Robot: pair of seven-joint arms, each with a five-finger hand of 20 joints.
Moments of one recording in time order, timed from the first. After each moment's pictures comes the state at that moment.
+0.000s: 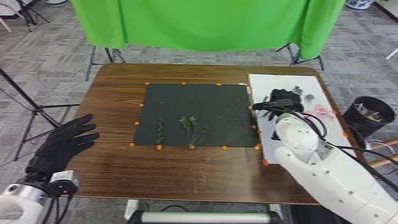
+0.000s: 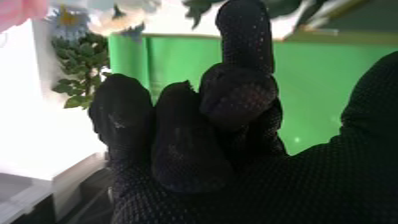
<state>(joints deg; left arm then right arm) 141.2 -44.3 -109.7 -120.7 39.2 6.6 9.4 -69.8 -51.6 48.7 -93.0 -135.6 -6.3 43.3</state>
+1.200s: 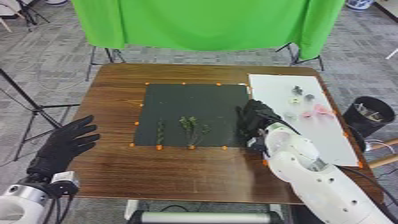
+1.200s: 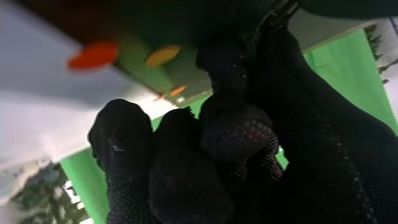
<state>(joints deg) 141.3 -44.4 -109.5 -120.7 39.2 6.5 9.2 -79.3 -56.0 56.7 -97.8 -116.8 -0.8 25.8</state>
